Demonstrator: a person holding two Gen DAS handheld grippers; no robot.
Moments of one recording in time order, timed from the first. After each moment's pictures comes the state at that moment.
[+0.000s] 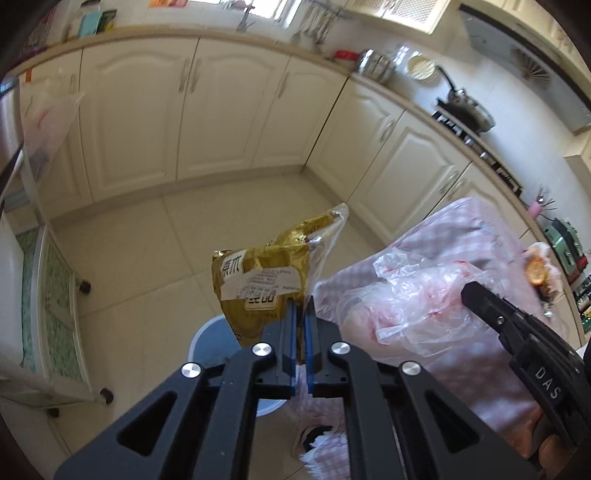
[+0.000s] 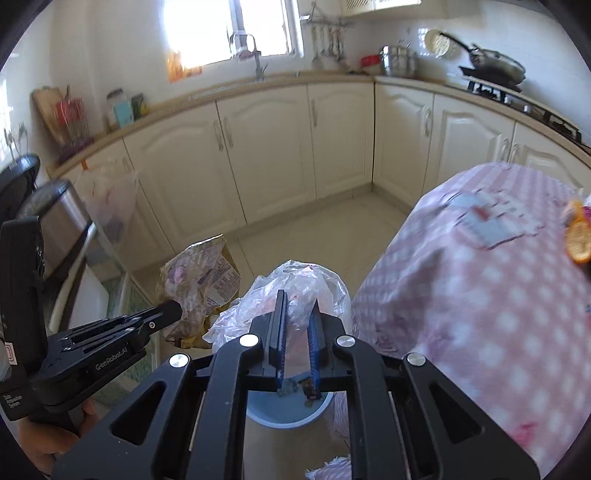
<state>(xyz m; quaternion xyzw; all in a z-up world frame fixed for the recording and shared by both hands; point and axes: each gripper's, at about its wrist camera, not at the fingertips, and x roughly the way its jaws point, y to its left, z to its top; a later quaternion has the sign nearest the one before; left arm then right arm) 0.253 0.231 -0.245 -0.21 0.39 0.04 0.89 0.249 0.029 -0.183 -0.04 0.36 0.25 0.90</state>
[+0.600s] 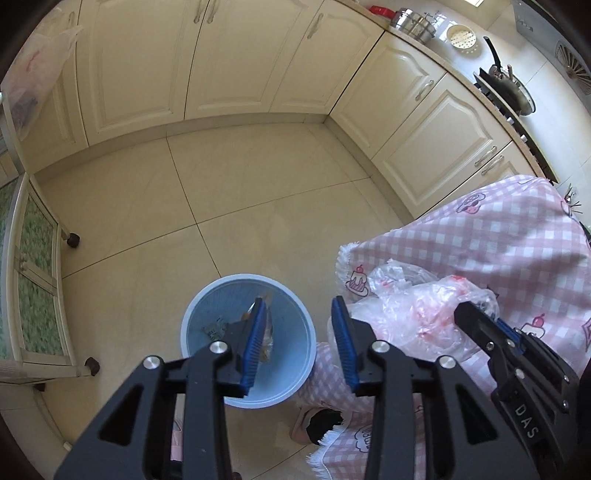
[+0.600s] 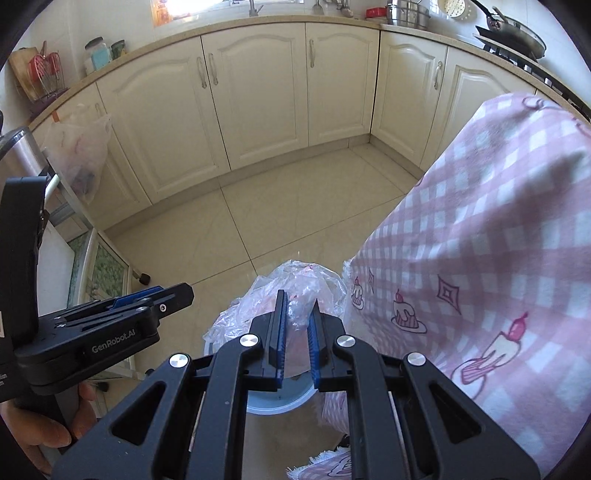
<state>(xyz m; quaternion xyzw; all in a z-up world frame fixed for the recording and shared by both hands) 0.305 0.251 -0.341 -0.24 0.47 0.04 0.85 0.295 0.062 -0.266 -0.09 0.44 0.23 0.87</state>
